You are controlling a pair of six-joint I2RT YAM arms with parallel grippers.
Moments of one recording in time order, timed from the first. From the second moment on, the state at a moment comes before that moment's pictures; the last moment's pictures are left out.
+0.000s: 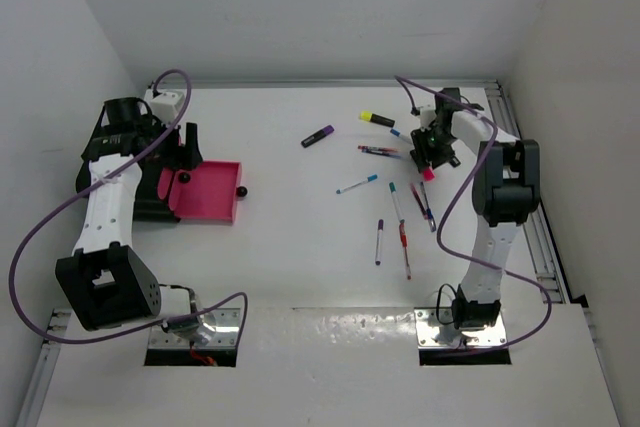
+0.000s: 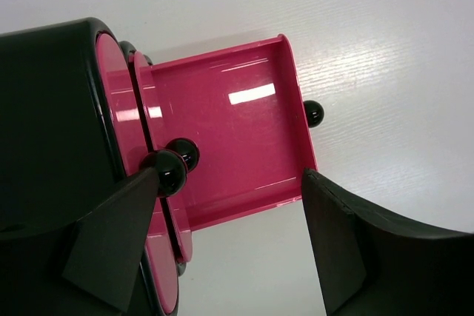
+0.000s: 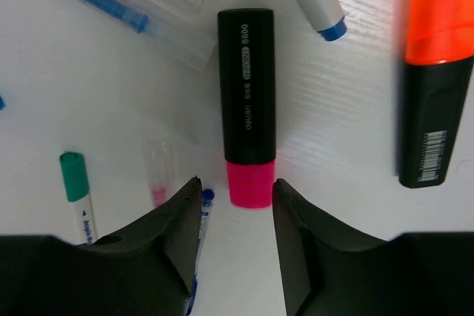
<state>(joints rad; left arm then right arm) 0.25 1.33 1.22 -0.71 0.39 0.31 0.00 2.08 1.51 -0.71 -0.13 -0.27</state>
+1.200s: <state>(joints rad) 0.25 1.33 1.21 -0.69 0.40 0.28 0.16 1.89 1.53 -0.74 -0.21 -0.57</state>
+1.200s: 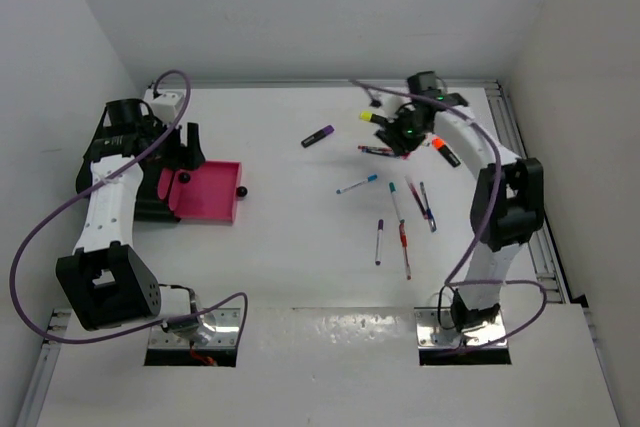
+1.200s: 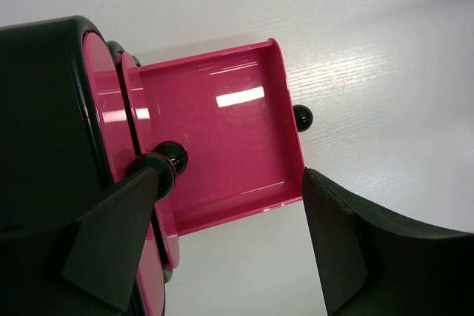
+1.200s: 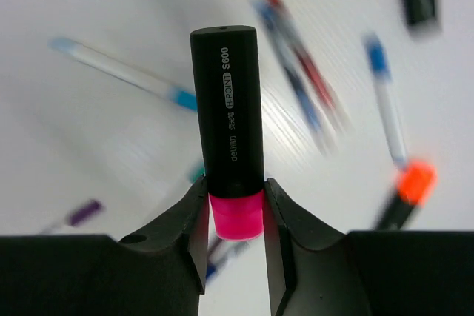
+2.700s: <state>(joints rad) 0.67 1.36 1.27 -0.72 0.82 0.18 0.93 2.46 1.96 0.16 -0.43 -0.24</state>
